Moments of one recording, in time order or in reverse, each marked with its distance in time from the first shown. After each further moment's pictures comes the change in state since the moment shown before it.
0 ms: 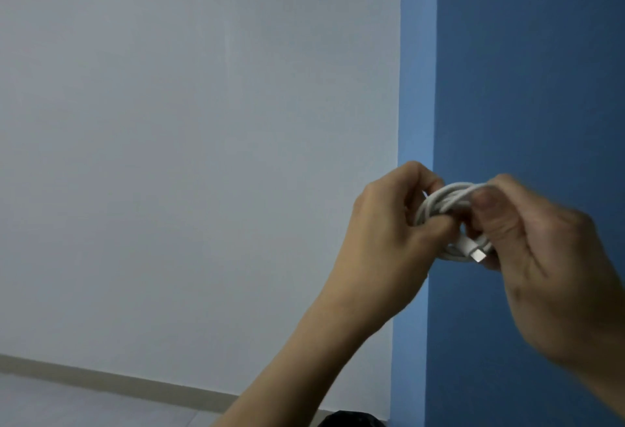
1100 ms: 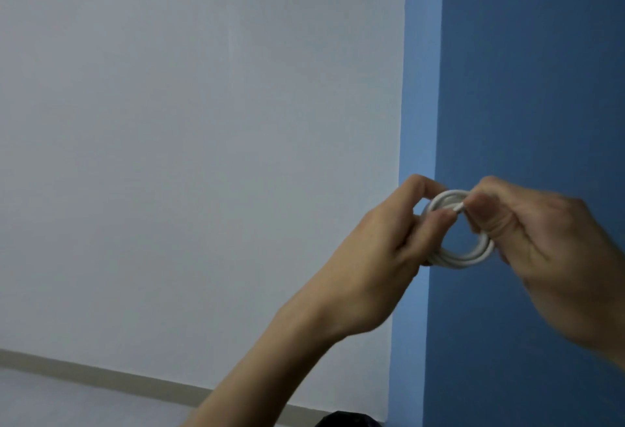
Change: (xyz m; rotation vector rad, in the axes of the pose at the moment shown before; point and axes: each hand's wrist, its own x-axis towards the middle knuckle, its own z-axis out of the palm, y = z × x) left_hand -0.010 -0.002 -0.016 0.018 -0.263 -0.074; right_hand 0.016 0.006 -0.014 -0.083 -0.202 -0.017
